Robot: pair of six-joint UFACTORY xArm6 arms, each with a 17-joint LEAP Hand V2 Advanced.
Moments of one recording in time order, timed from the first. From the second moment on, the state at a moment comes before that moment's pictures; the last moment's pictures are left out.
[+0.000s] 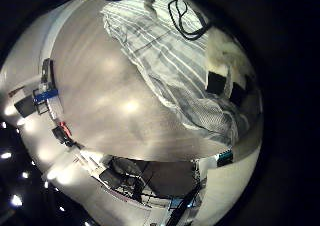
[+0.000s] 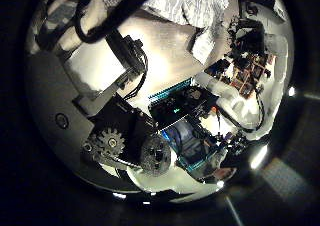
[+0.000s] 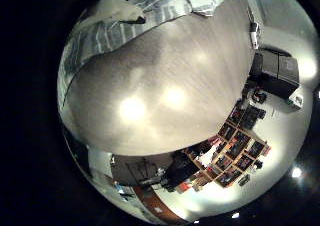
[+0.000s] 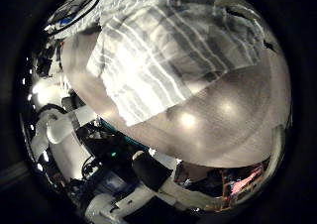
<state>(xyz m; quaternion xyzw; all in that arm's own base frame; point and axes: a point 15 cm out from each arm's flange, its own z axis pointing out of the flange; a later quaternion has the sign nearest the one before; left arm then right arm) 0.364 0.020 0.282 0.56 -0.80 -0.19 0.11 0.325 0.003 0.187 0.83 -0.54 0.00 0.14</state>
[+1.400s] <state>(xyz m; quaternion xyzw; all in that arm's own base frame) 0.357 0.019 0.312 0.56 -0.80 -0.18 0.10 0.333 0.014 0.216 0.83 -0.54 0.05 0.12</state>
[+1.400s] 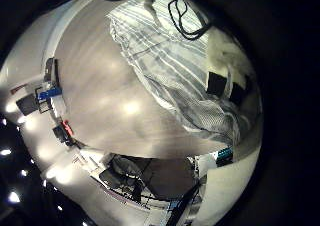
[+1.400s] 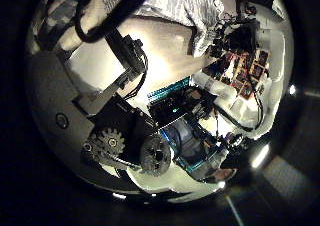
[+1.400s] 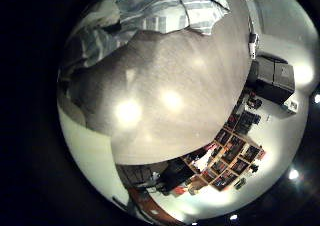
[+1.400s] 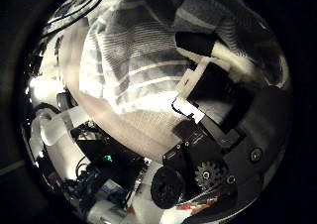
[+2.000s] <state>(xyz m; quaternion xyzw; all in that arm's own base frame) 0.332 0.013 0.333 0.54 -0.82 -0.16 0.13 0.320 -0.002 0.330 0.80 -0.59 0.15 -0.01</state>
